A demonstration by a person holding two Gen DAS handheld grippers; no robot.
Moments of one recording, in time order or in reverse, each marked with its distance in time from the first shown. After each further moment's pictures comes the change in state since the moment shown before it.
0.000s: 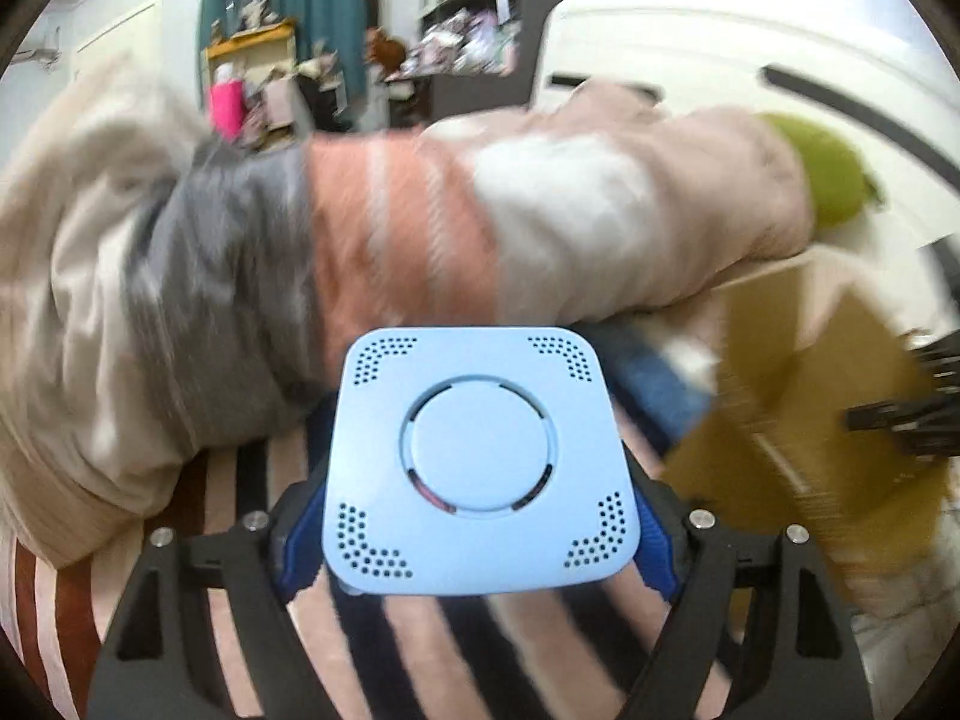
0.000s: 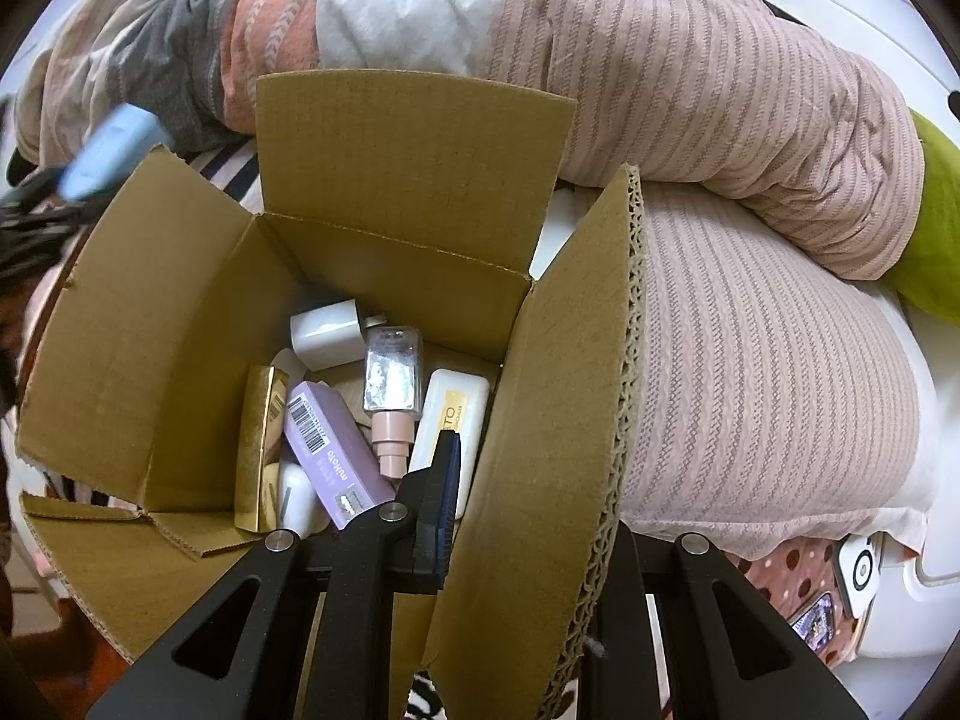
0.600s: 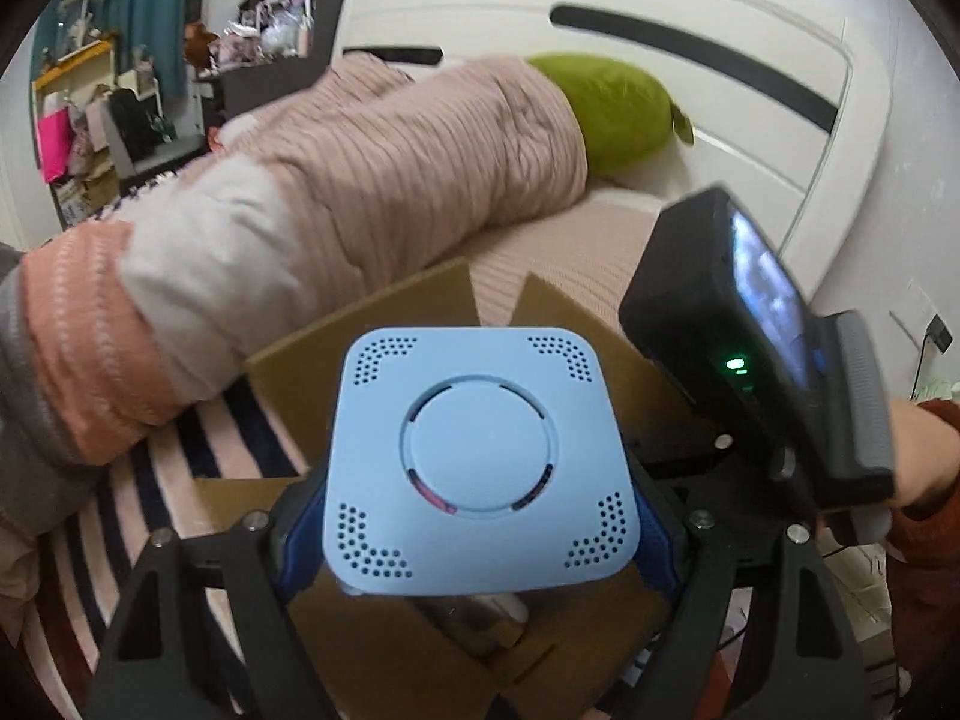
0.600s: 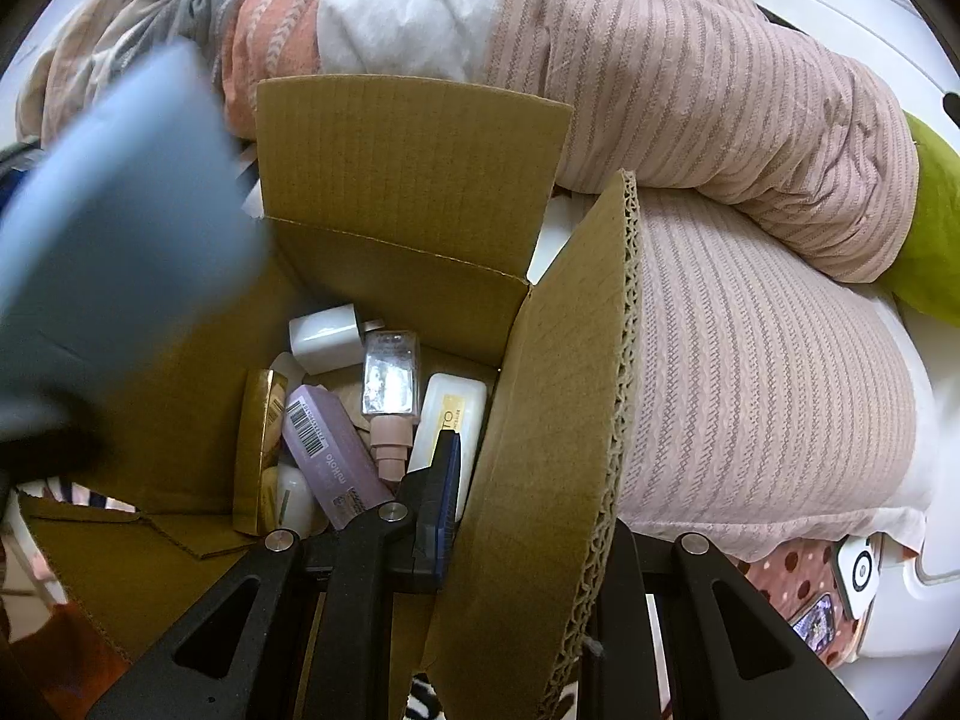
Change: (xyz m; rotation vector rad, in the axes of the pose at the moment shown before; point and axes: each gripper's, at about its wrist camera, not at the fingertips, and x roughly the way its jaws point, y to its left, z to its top) left arm 0.004 -0.167 0.041 0.180 0.141 -0.328; right arm -0.005 -0.001 -0.001 0.000 -0.020 -0.004
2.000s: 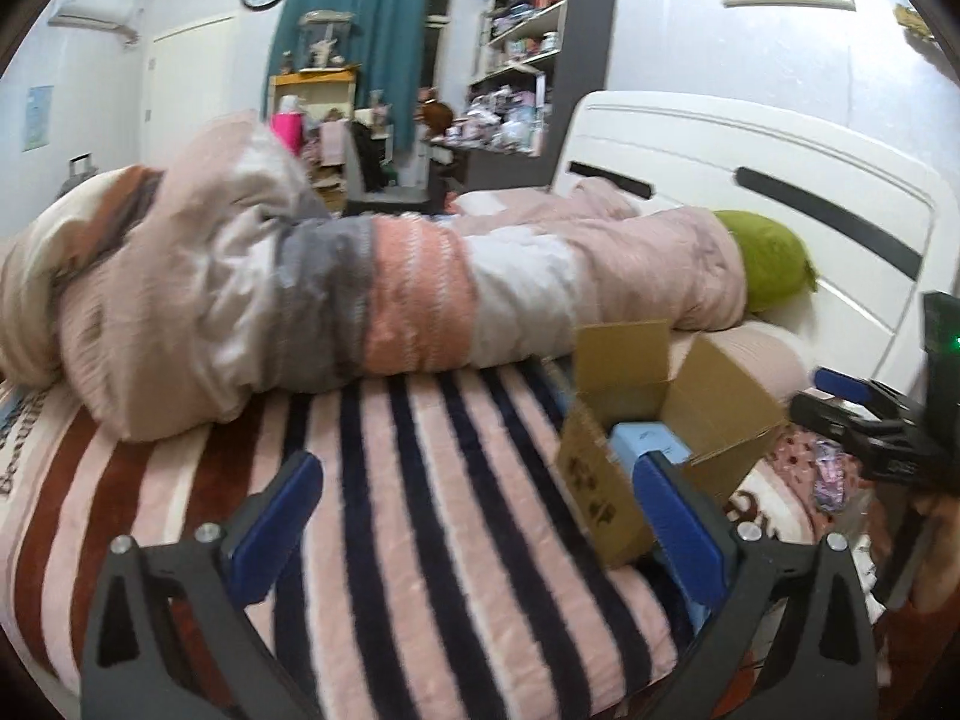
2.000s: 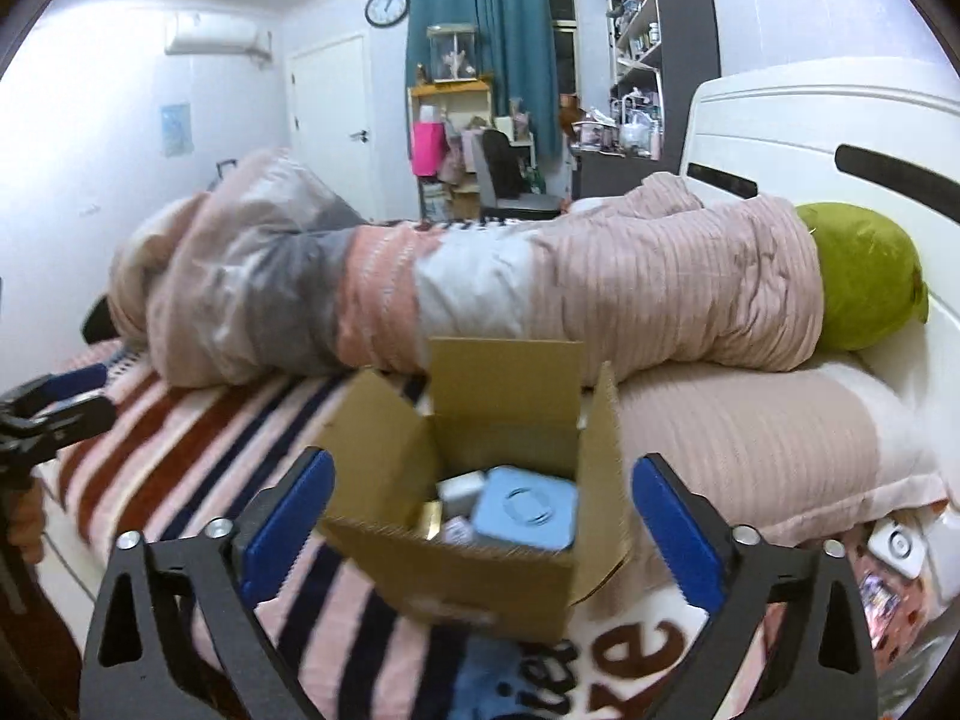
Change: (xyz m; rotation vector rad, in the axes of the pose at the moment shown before) left arm -0.201 0.043 -0.154 -0.333 -0.303 0.416; right arm -0.139 0.051 -0.085 0.148 -0.610 0.117
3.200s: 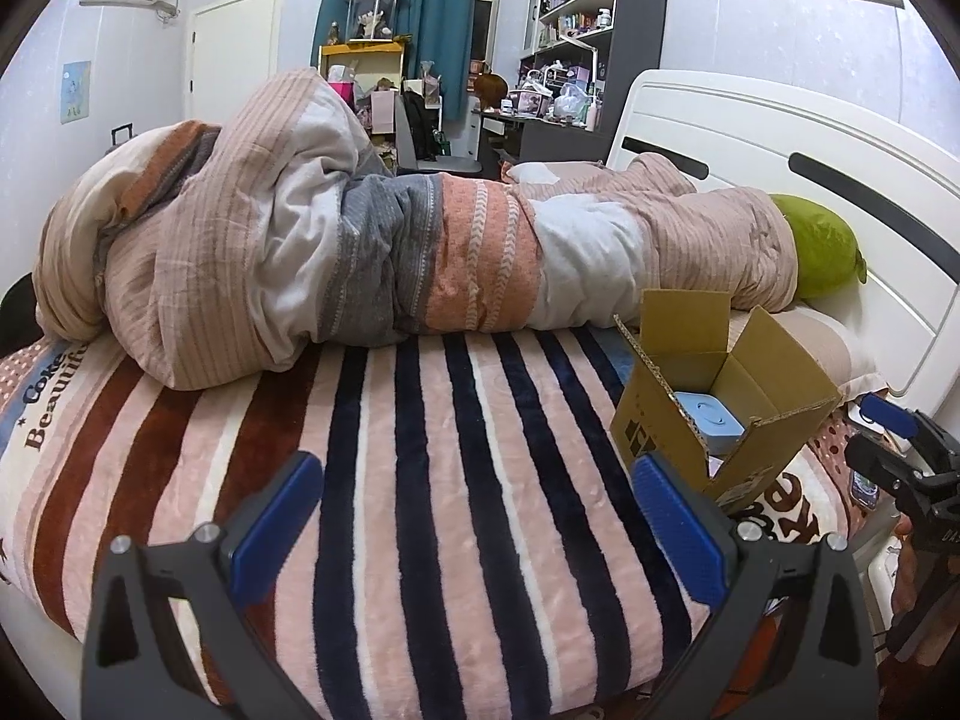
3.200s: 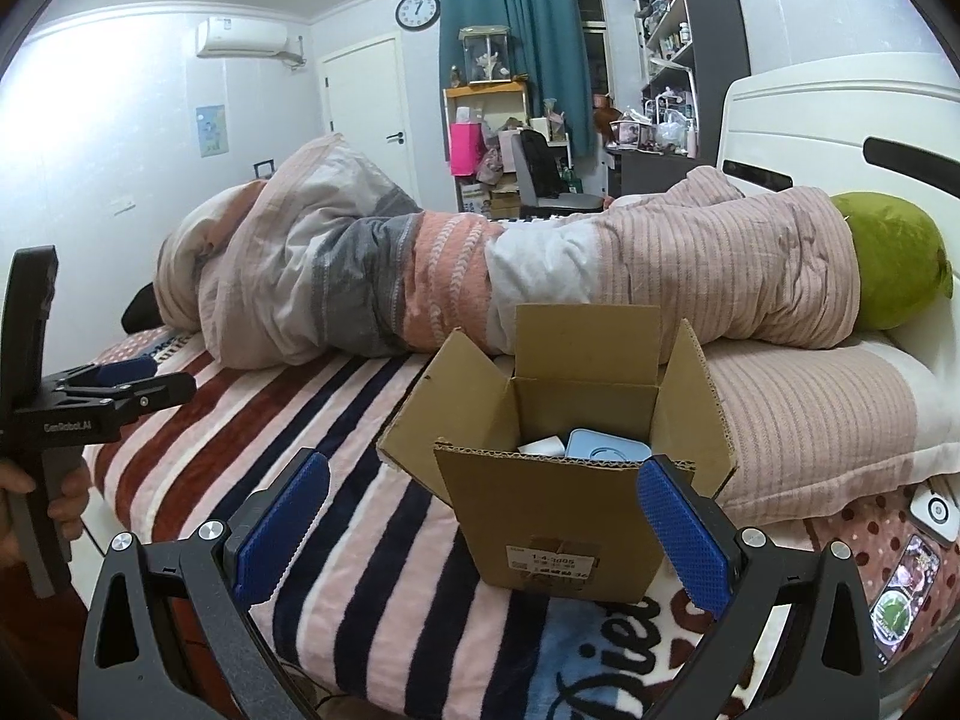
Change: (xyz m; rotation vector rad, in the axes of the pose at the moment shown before) left arm 0.004 0.018 -0.017 -0.046 0.061 0.087; right arm -0.009 0.041 -0.031 -0.013 -0.006 0.071
